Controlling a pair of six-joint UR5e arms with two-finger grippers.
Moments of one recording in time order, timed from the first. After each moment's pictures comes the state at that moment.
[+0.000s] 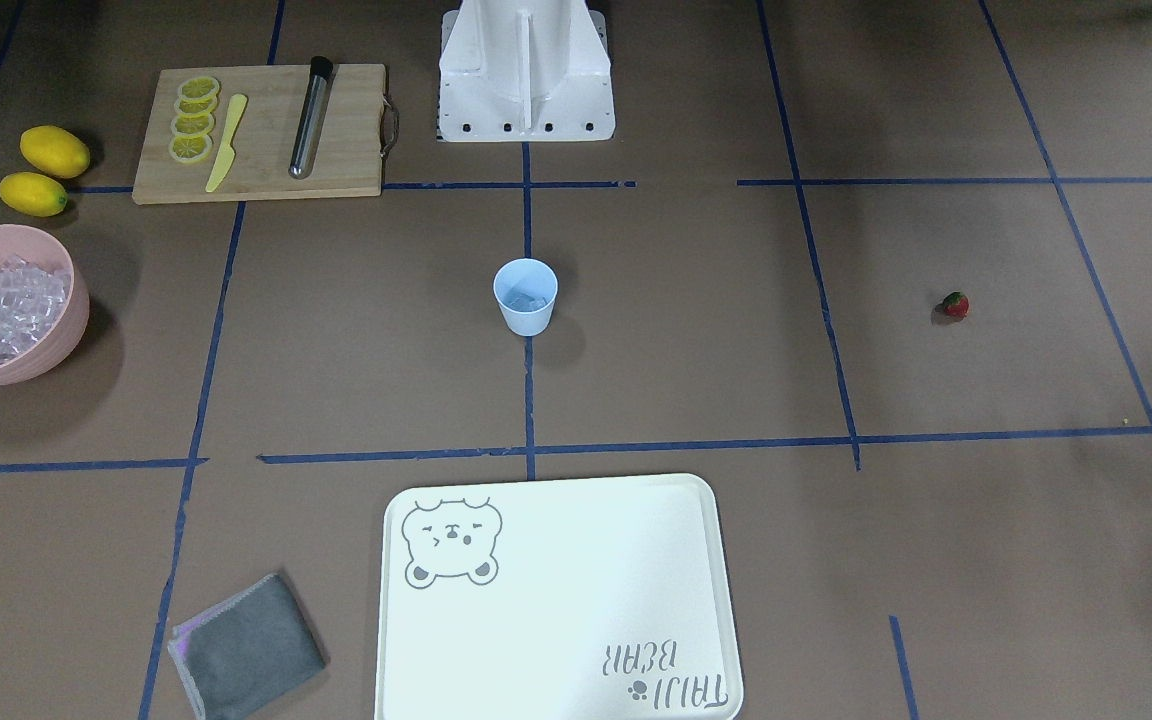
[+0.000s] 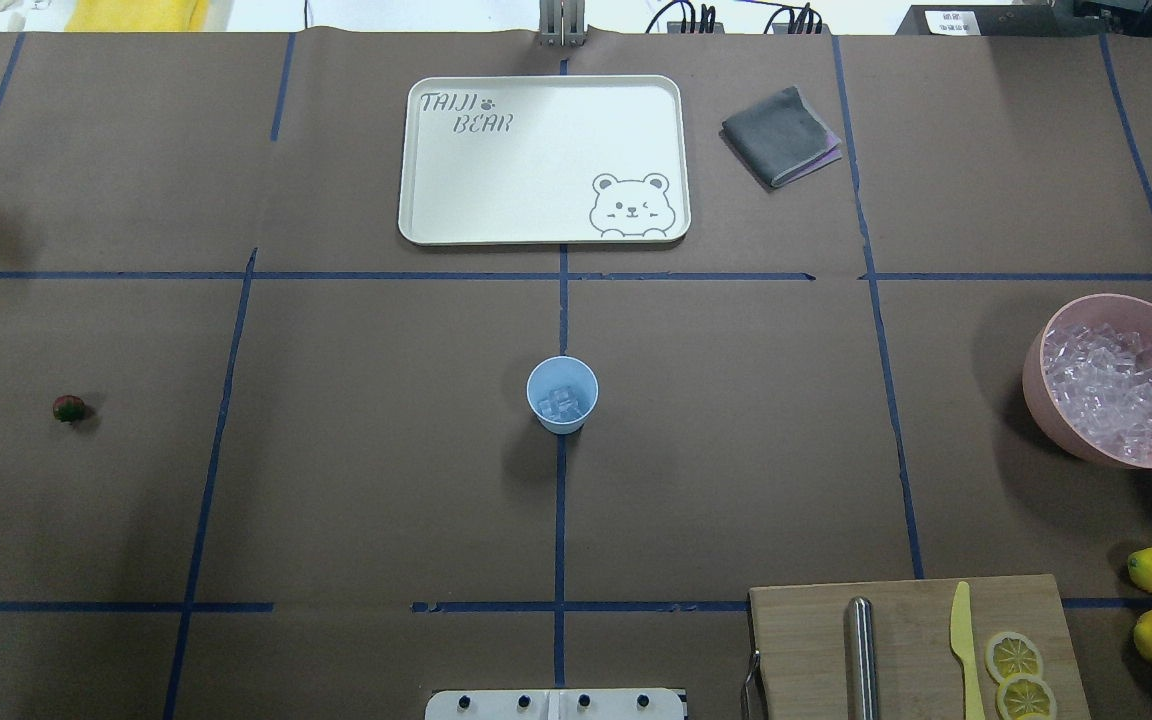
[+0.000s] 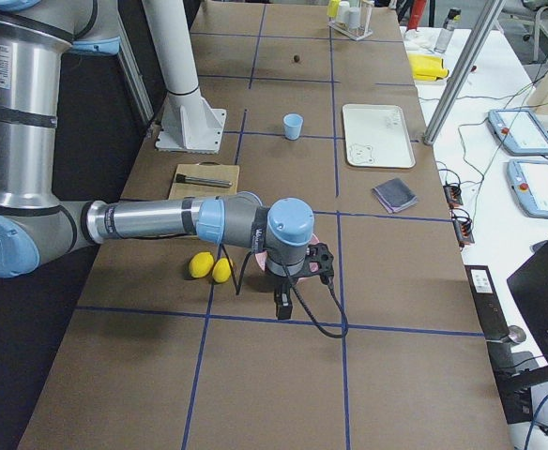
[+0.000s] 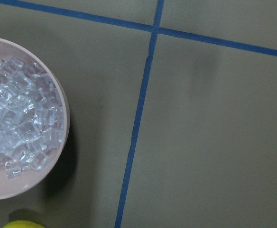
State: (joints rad) left arm -1.56 -1.55 -1.71 -1.50 -2.37 0.17; right arm 1.62 -1.75 1.85 -1.78 2.31 -0.27
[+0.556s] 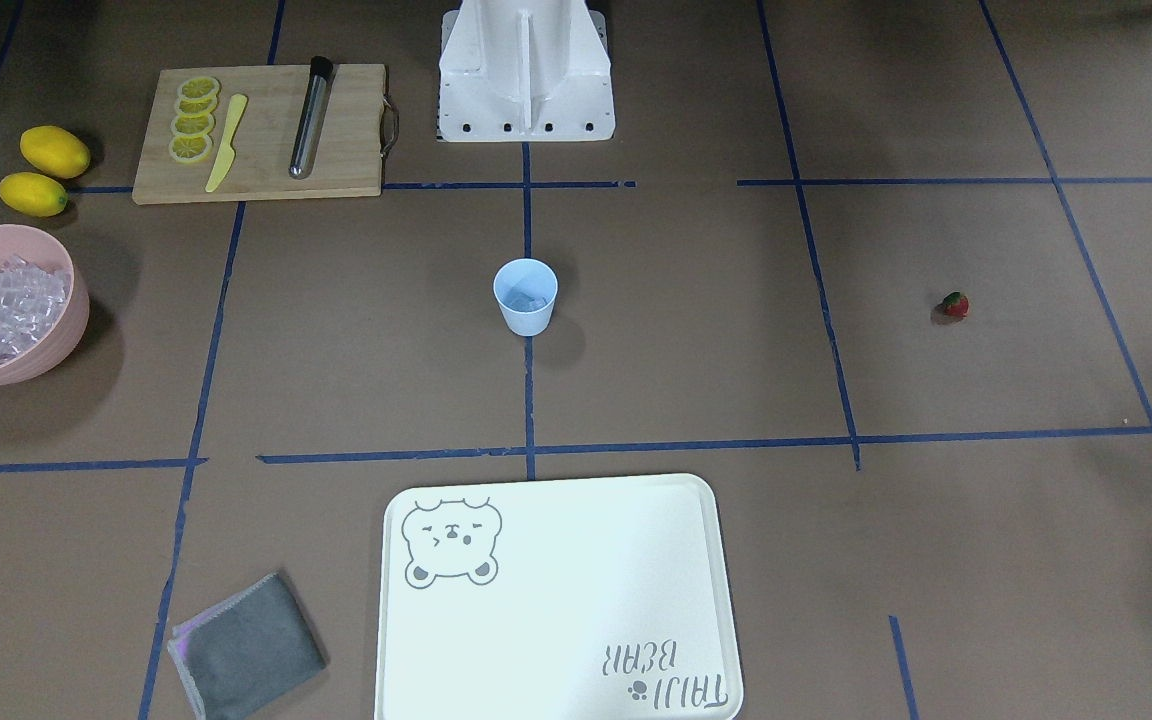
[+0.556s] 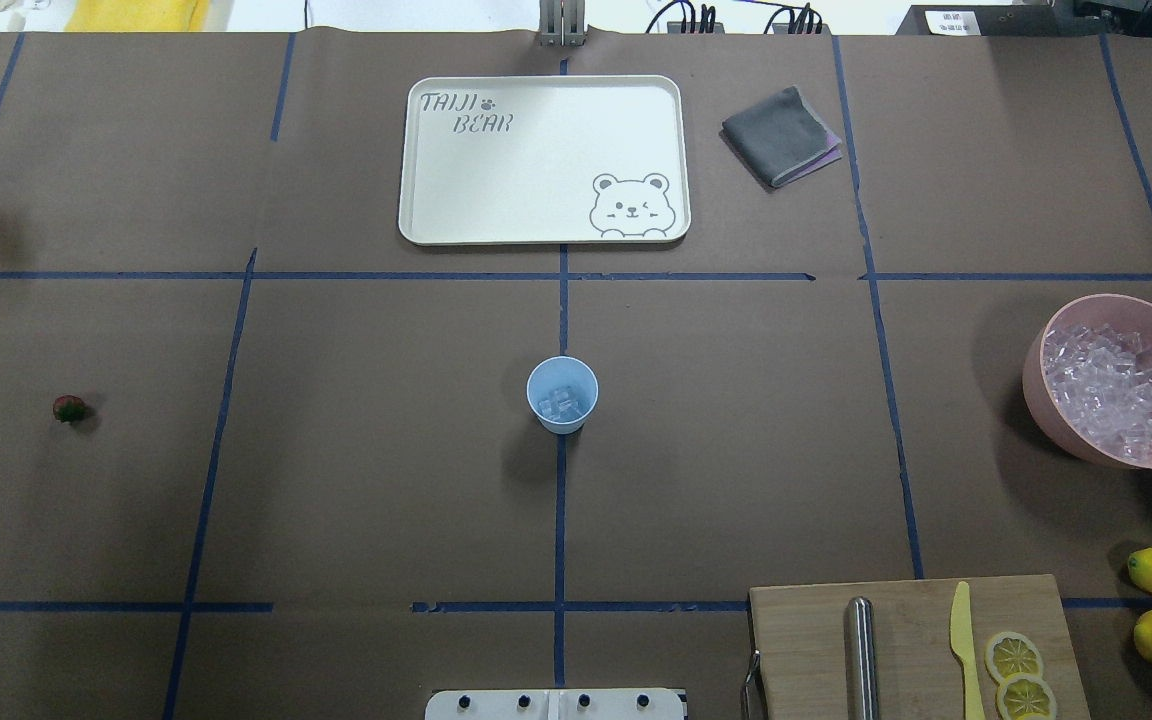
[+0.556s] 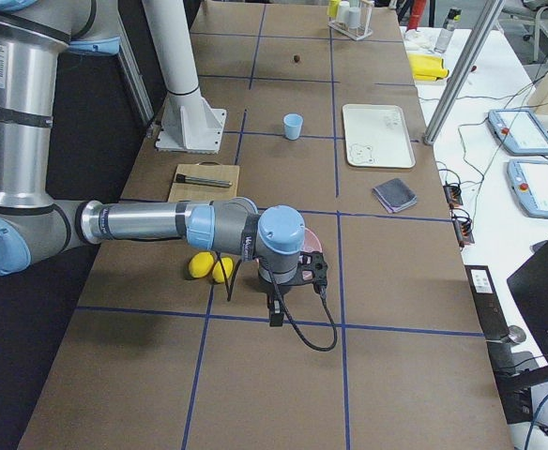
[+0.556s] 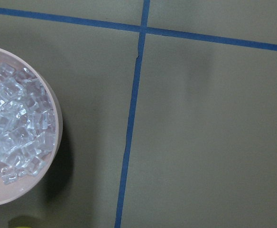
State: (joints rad) left arm -1.52 -1.60 -1.74 -1.56 -2.37 0.02; right arm 1.63 -1.75 1.85 -1.77 2.31 -0.23
